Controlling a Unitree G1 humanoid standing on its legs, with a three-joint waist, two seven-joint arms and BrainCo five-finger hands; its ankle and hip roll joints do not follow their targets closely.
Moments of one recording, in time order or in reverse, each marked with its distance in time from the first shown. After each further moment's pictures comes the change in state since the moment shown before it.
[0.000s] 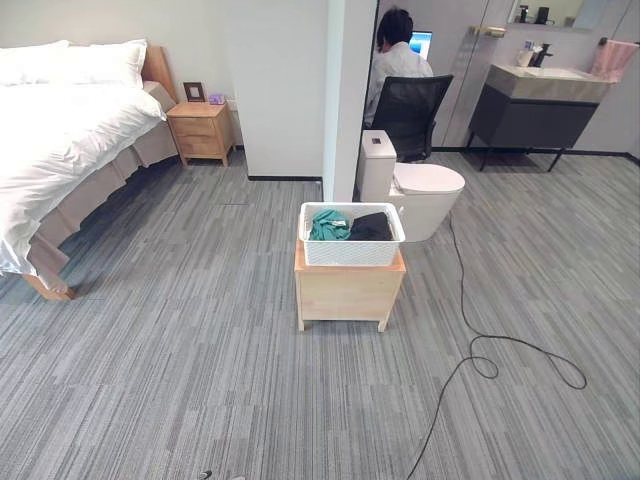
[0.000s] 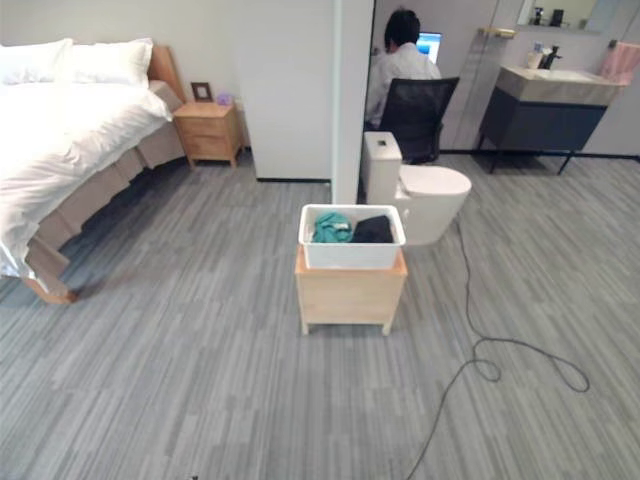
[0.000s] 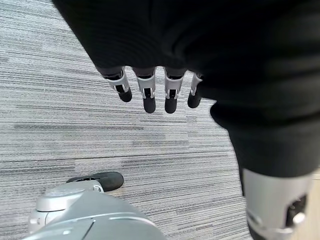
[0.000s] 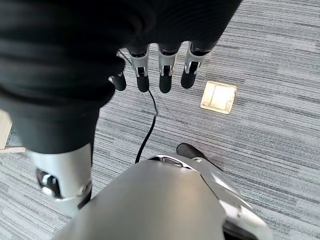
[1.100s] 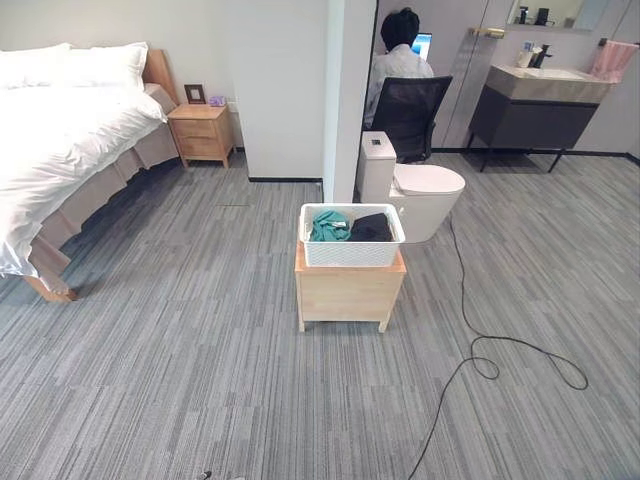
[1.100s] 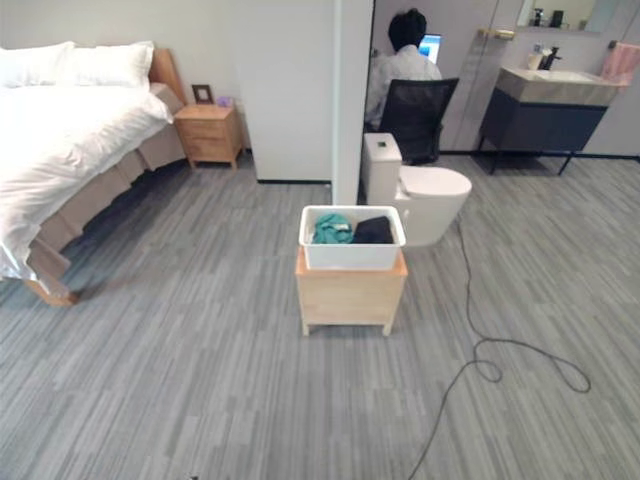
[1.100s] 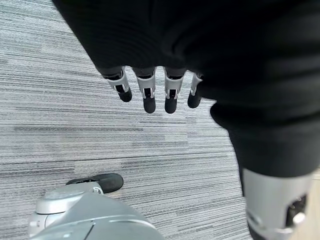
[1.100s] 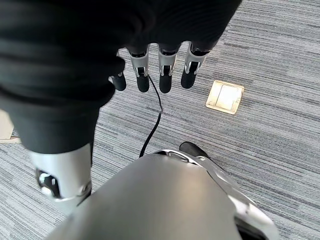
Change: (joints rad) left arm 0.000 0.000 0.000 0.001 0.005 0.000 0.002; right arm 0.003 -0.001 0.028 -0.016 0.000 0.000 0.001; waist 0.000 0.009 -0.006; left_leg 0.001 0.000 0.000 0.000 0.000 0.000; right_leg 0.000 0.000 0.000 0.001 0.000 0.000
